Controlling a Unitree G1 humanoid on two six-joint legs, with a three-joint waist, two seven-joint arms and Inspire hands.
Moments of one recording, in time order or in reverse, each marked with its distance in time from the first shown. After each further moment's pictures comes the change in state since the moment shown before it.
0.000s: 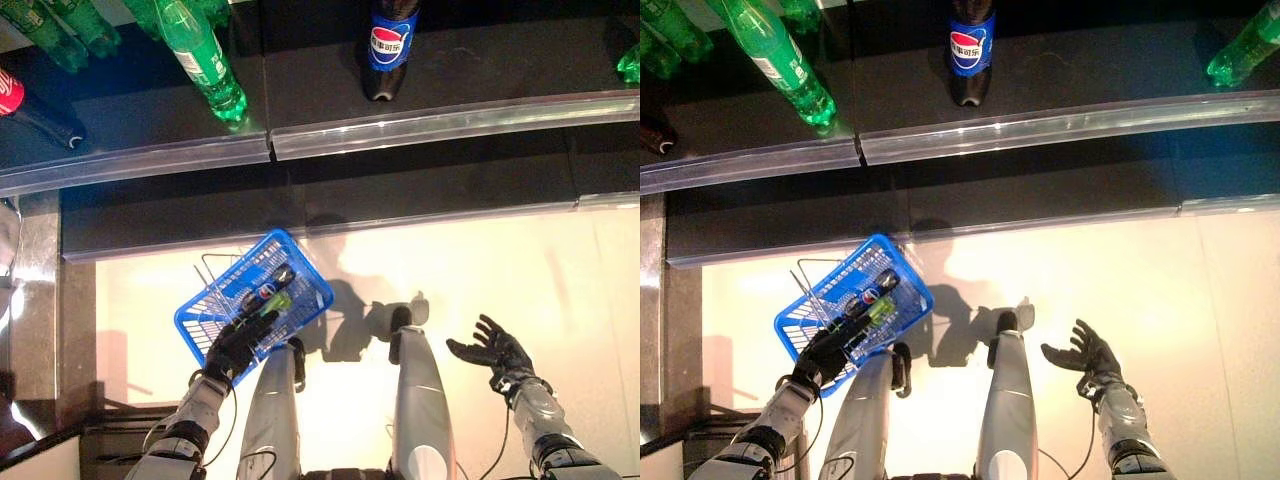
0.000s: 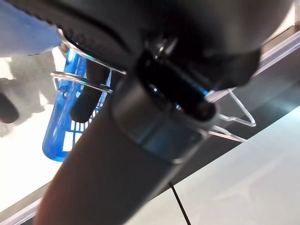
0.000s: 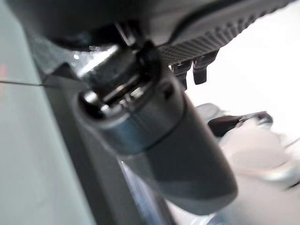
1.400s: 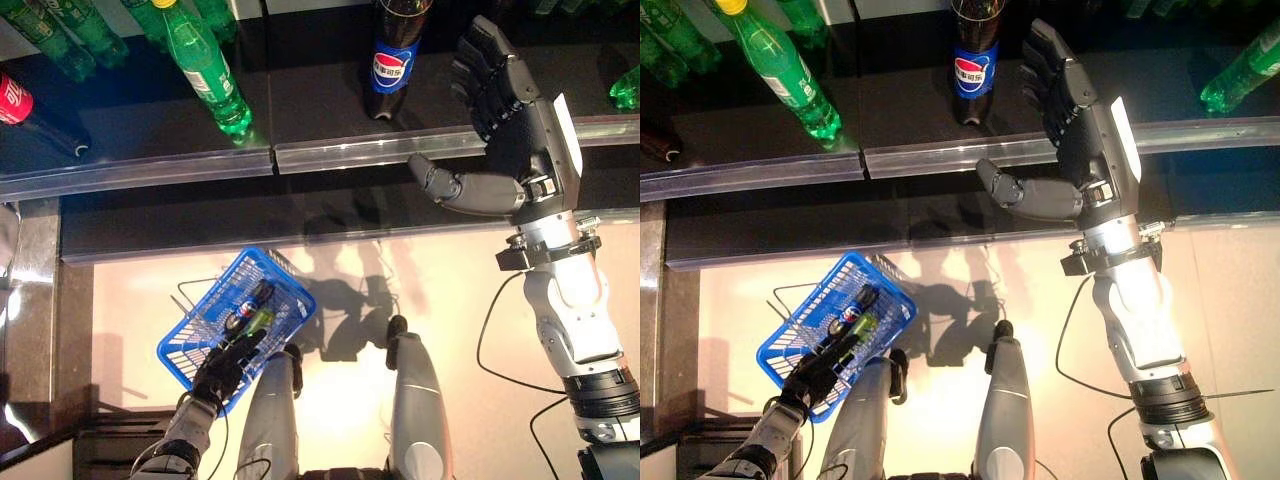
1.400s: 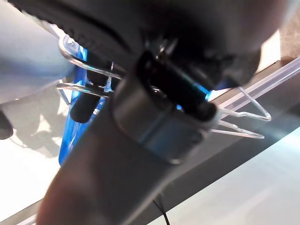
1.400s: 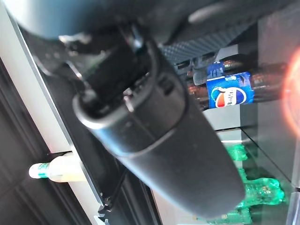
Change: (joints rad) left arm 0.069 0.005 0.077 0.045 0.056 0.028 0.021; right arm -0.149 -0.216 0.038 -1.098 -0.001 -0.052 -0.091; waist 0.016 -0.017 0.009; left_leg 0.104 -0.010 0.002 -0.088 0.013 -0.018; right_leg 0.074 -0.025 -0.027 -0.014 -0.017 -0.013
